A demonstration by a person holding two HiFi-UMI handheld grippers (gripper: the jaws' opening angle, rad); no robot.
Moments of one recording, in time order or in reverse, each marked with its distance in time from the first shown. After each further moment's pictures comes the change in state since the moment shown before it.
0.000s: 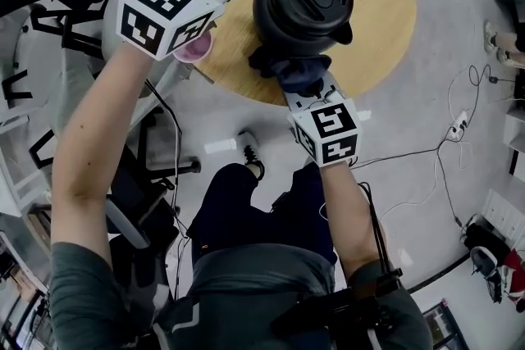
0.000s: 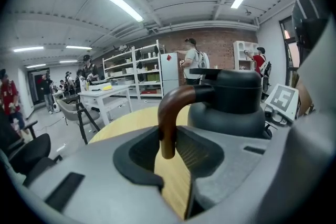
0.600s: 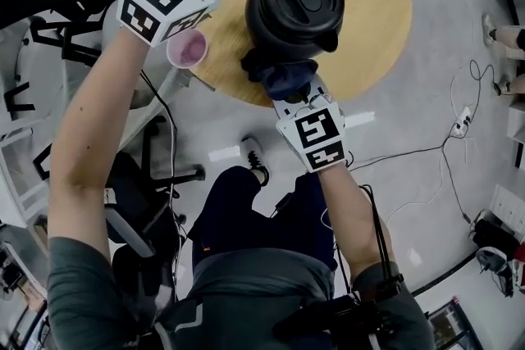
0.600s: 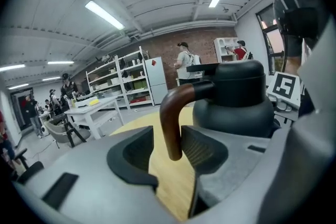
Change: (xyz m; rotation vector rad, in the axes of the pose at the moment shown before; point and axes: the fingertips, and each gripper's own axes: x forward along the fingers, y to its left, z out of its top) left arm 0.017 0.001 0.011 0.192 -0.059 -0.097; right arm 0.009 0.022 -0.004 -0.143 0.002 0.030
